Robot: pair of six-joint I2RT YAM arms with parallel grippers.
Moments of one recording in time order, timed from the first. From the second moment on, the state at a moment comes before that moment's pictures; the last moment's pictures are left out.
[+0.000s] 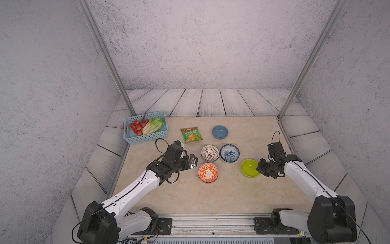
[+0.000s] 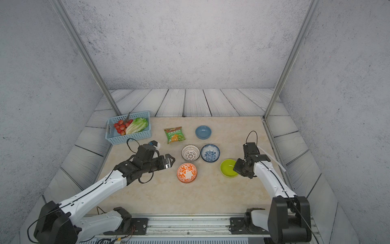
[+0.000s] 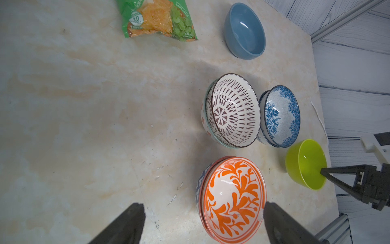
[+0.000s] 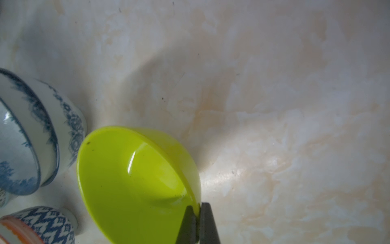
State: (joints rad) left arm -0.58 1.13 0.77 -0.39 0.10 -0.70; right arm 0.06 1.20 0.78 -0.83 -0.16 0.55
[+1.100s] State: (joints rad) left arm -0.58 1.13 0.76 -0.39 0.11 -0.70; right arm 0.39 1.25 0.71 -0.72 -0.18 0.72
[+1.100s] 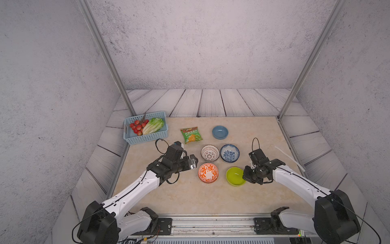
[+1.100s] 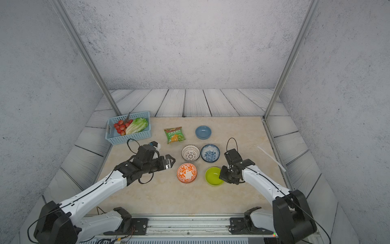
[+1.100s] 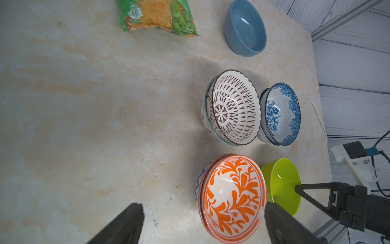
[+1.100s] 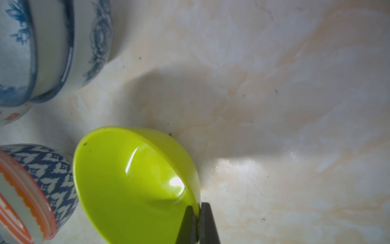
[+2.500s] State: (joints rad) left arm -0.58 1.13 0.75 -0.39 0.11 -0.71; right arm 0.42 1.29 1.13 -0.89 0.04 0.55
